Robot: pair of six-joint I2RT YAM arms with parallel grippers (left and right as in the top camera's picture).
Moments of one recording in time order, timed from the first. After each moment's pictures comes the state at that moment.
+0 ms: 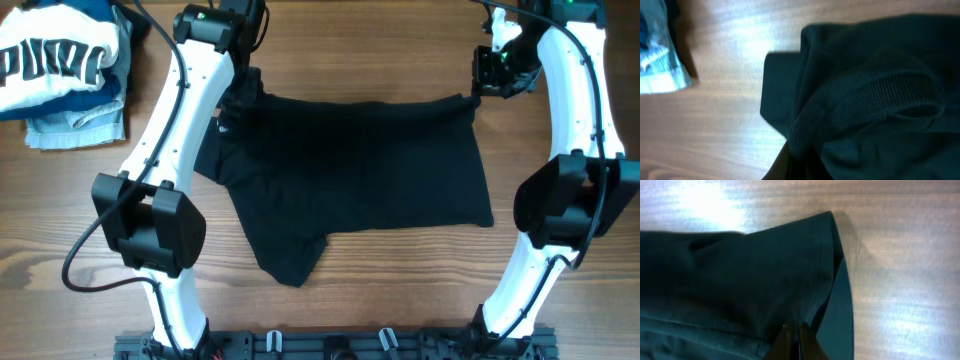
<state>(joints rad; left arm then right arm) -0.27 2.05 2.02 -1.42 -0.27 -0.18 -0.09 2.15 2.13 -1.45 -0.17 -0.03</state>
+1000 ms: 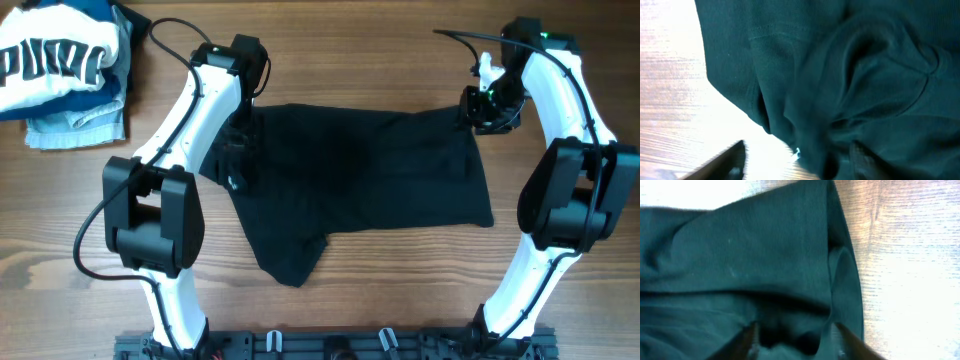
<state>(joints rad) -0.26 2.05 1.70 -1.32 -0.16 -0.23 -0.11 2.14 1.78 -1.23 -0.18 -0.03</state>
